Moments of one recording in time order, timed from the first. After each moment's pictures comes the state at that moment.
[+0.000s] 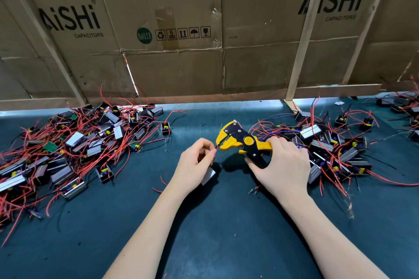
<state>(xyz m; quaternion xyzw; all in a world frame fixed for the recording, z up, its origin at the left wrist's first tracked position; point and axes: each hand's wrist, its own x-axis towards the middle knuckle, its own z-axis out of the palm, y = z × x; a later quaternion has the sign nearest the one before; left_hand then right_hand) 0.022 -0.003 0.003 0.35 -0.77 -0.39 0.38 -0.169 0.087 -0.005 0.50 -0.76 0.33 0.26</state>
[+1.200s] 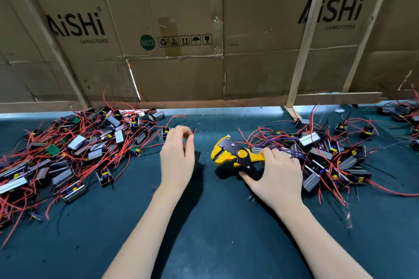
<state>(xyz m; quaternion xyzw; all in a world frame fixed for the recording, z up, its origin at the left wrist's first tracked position) 0.029 -0.008 0.030 0.43 -0.73 -0.14 0.51 -0.165 0.087 -0.010 0.53 -0.78 0.25 0.22</state>
